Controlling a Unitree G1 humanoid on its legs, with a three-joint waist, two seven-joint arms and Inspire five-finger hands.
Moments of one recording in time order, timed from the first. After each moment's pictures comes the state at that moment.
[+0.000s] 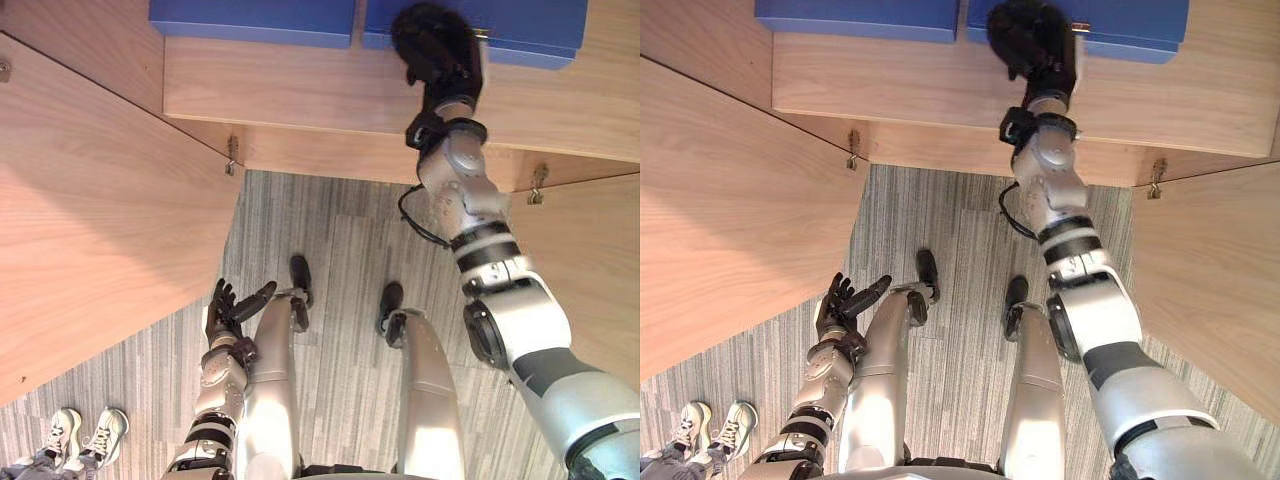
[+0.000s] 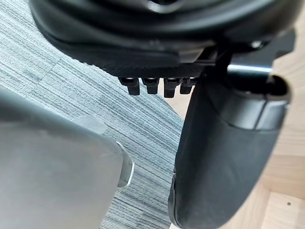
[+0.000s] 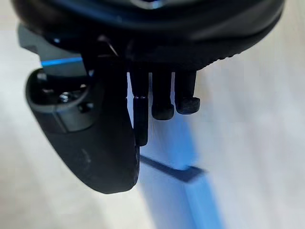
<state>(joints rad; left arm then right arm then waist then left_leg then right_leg) -0.21 0.04 0.16 0.74 -0.41 -0.20 0.14 -0.94 -0.29 0.05 0.41 0.56 -0.13 -0.32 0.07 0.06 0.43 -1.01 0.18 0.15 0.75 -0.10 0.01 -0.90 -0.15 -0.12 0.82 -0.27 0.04</state>
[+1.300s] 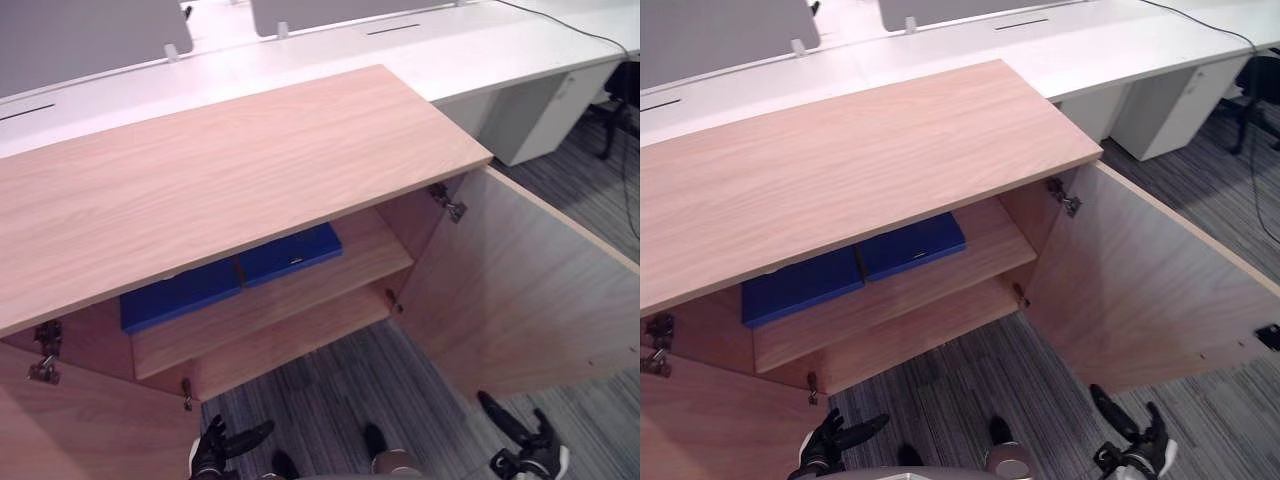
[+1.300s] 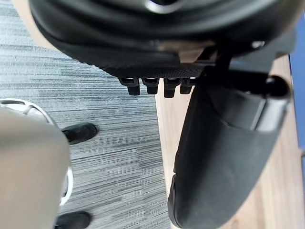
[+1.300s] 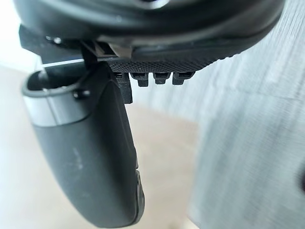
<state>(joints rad) 0.19 0.09 0.15 0.96 -0.19 -0.16 0.06 0.19 -0.09 -0.59 0.64 0.29 -0.16 -0.22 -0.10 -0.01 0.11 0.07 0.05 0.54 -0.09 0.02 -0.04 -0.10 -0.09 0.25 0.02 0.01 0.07</state>
